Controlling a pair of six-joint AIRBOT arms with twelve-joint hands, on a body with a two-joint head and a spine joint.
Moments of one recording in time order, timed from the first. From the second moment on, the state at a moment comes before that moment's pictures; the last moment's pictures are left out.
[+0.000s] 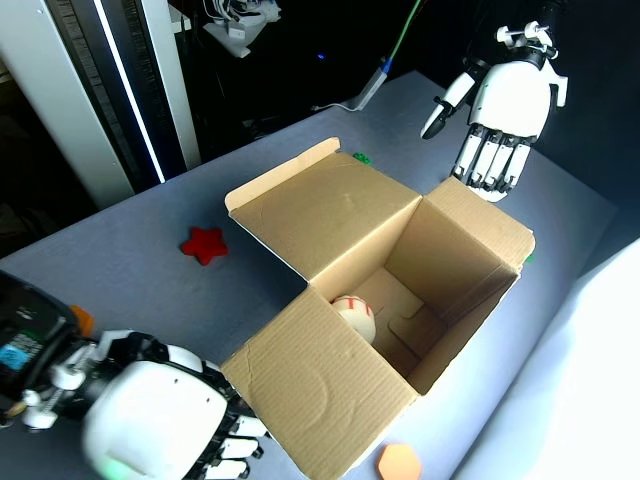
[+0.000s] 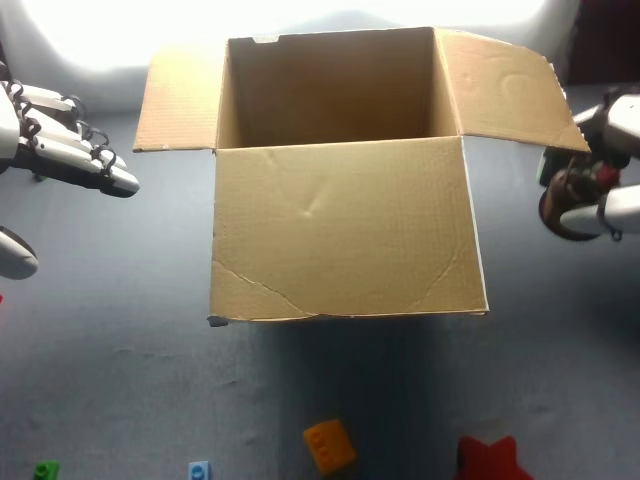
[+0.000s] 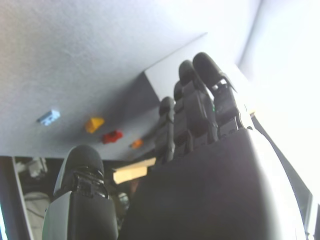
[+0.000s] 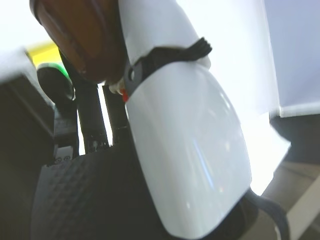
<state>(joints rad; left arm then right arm) 0.17 -0.92 1.66 1.91 -0.96 -0.57 -0.41 -1.01 1.23 0.43 0.45 -0.86</state>
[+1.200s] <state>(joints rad) 0.18 -0.92 1.62 1.88 -0.93 -0.54 -0.13 -0.85 1.05 0.08 0.61 -0.80</state>
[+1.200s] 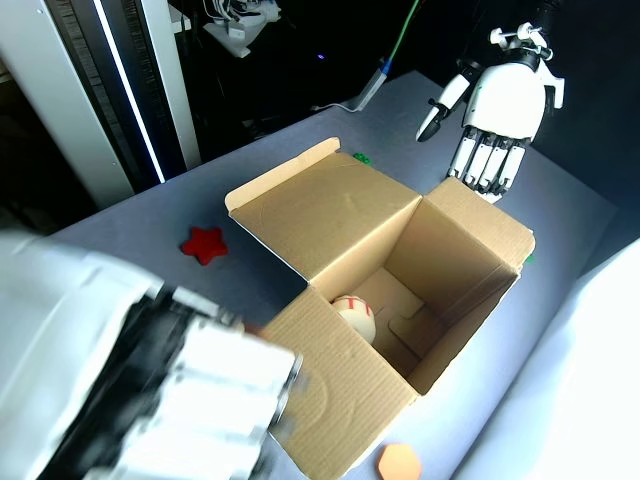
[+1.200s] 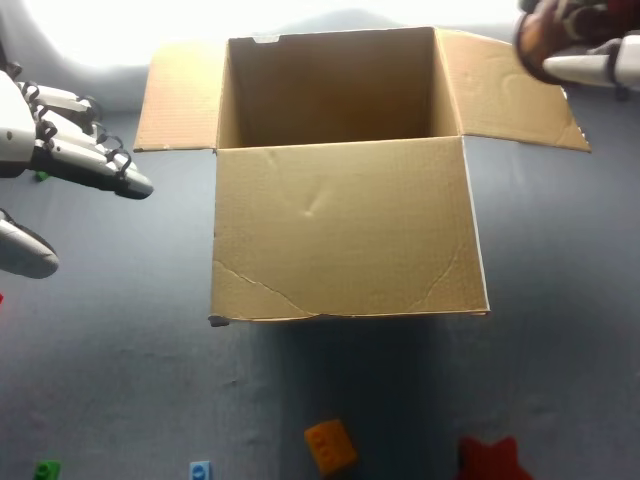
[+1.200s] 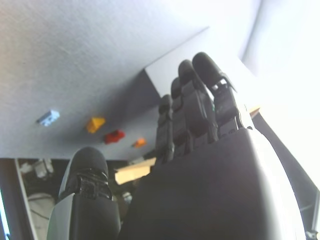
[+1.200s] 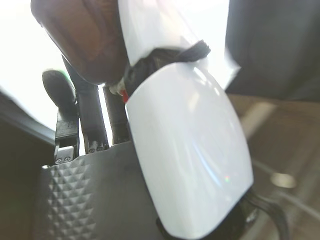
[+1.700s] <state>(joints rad) 0.18 -0.93 1.63 1.87 -0.92 -0.54 -0.14 -1.05 1.17 0.01 0.71 -0.83</state>
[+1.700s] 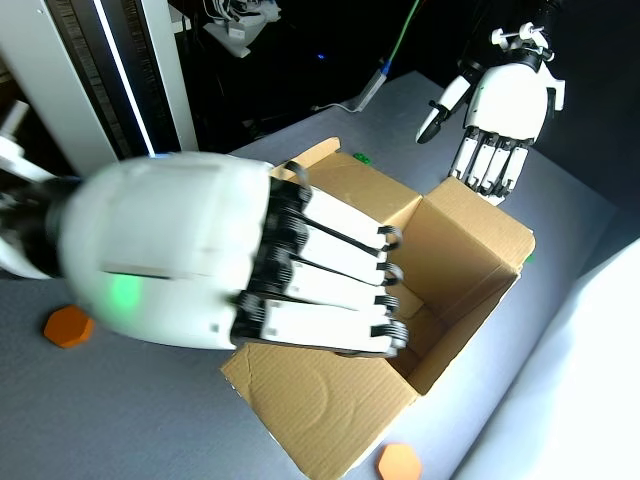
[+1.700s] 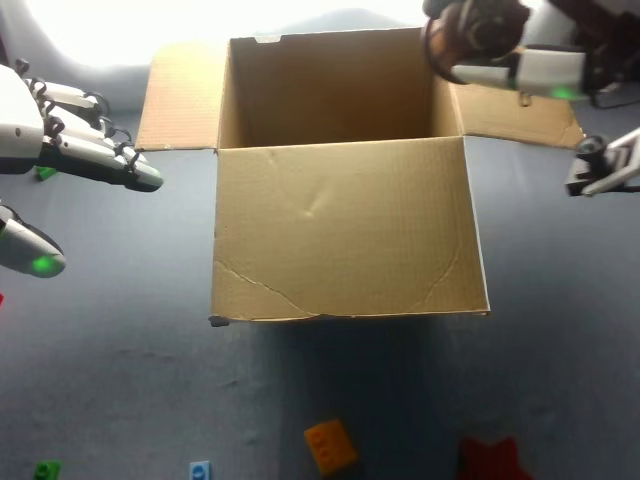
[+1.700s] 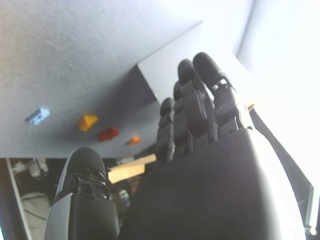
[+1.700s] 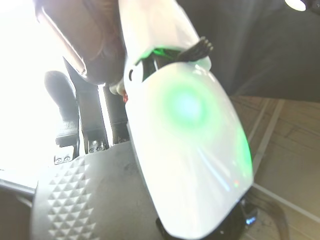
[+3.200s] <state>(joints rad) 0.20 -0.94 1.62 1.82 -0.89 -0.51 -0.17 -1.14 1.24 0.08 0.66 -0.87</state>
